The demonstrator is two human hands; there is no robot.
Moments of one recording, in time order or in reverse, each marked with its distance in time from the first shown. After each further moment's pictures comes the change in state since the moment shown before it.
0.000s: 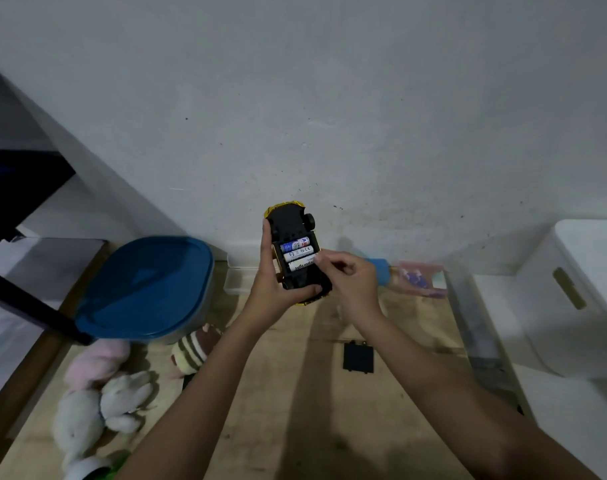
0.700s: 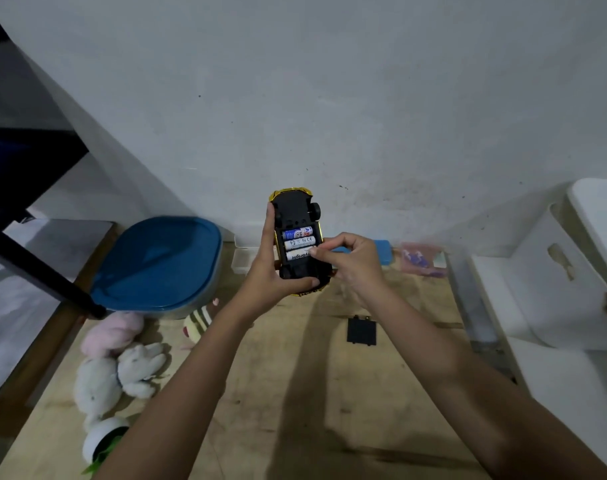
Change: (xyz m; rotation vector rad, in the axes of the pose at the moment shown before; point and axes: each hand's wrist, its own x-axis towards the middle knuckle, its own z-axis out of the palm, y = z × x) left_hand -0.033 0.011 -0.020 0.028 -0.086 0.007; right_hand -0.025 -0.025 0.004 -0.080 -0.107 0.171
